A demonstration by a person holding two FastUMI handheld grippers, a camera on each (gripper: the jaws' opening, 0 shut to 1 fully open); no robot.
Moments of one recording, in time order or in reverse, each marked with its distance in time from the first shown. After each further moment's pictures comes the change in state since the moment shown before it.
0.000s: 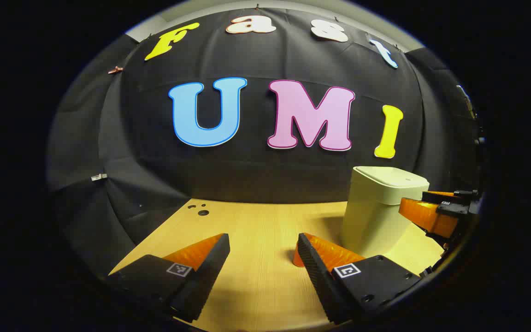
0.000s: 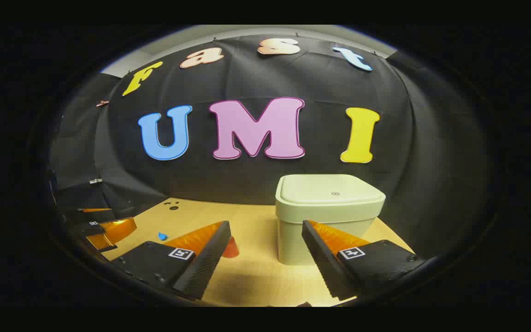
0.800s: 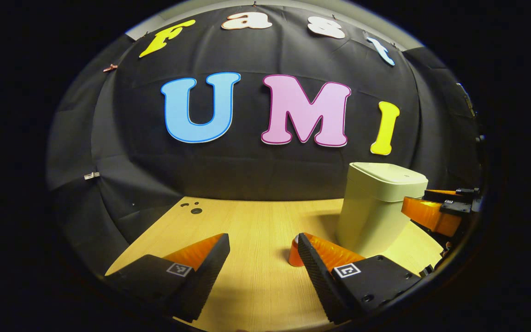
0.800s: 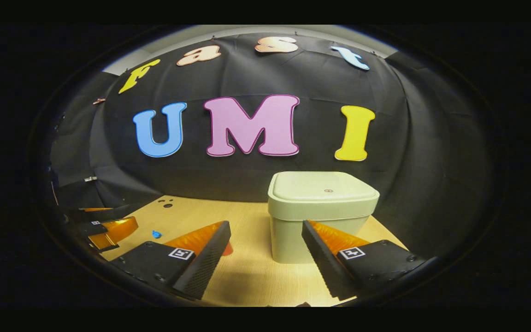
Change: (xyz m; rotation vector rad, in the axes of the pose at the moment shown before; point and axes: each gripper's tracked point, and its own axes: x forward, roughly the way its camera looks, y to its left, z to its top) left arm 0.015 -0.007 -0.011 -0.002 0.016 -0.031; right arm 0.005 -0.008 -0.007 -0.006 0.017 -0.037
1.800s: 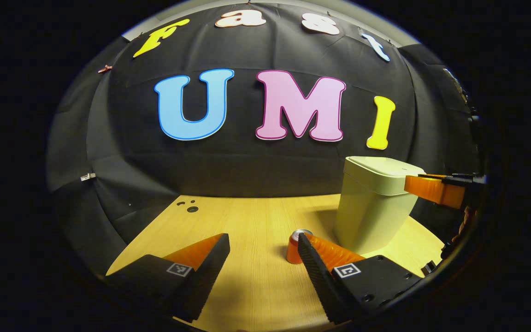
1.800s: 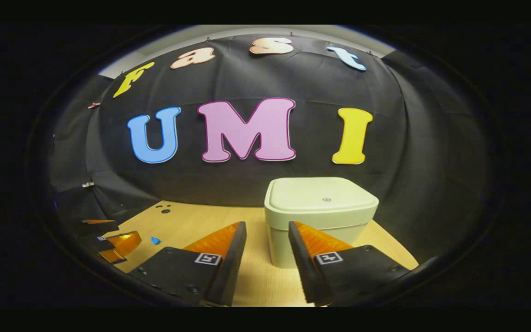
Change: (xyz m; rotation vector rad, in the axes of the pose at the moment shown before) left arm 0.006 -0.011 -0.009 0.024 0.018 -0.027; right arm 0.006 -0.005 0.022 0.027 -0.010 0.003
